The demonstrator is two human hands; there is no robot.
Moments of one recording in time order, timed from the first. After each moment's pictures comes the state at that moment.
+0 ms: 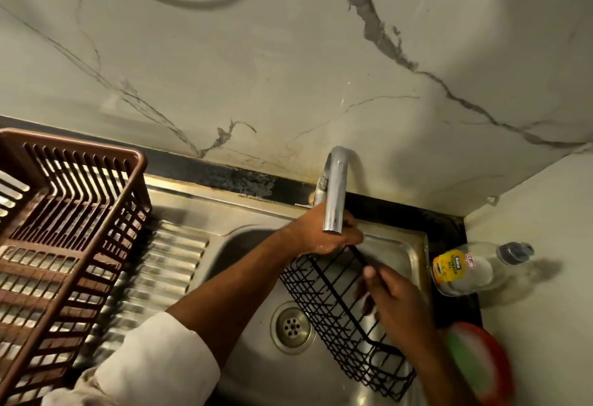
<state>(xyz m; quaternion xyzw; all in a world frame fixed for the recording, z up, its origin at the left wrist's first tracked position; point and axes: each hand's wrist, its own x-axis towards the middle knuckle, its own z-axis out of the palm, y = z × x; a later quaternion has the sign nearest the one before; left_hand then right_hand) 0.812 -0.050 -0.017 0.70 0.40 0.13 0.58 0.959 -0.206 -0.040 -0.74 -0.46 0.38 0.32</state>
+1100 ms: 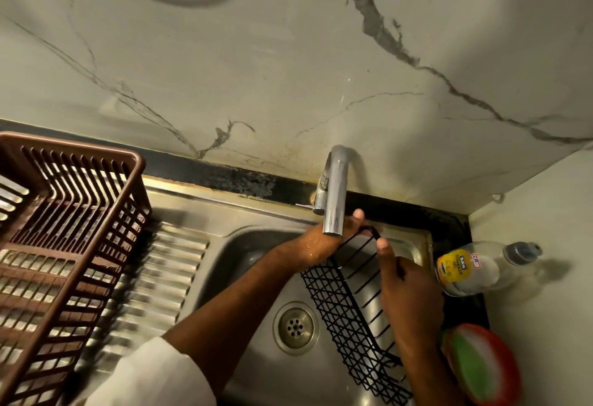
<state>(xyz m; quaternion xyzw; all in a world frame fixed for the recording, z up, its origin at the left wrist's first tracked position) 0.808 -0.072 -0.012 0.61 0.35 0.16 0.69 0.944 -0.184 -0.023 -0.85 -0.42 0.13 0.30</state>
